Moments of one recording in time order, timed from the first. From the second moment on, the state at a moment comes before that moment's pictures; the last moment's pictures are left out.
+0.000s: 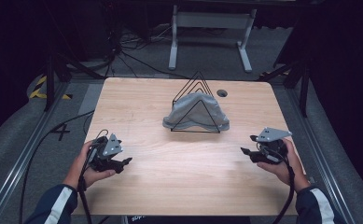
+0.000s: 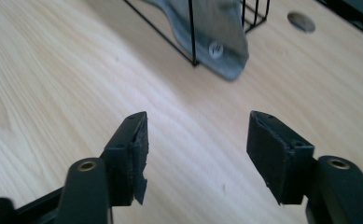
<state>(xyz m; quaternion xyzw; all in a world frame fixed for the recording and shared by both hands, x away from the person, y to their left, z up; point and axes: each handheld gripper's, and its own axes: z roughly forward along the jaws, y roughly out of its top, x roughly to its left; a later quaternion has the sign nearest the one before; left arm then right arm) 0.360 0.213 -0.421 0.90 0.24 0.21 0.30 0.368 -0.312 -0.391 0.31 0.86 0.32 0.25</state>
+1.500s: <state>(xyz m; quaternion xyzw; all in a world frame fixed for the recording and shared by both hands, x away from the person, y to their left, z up) 0.318 0.243 -0.483 0.86 0.33 0.13 0.36 0.323 -0.372 -0.468 0.43 0.80 0.35 0.21</state>
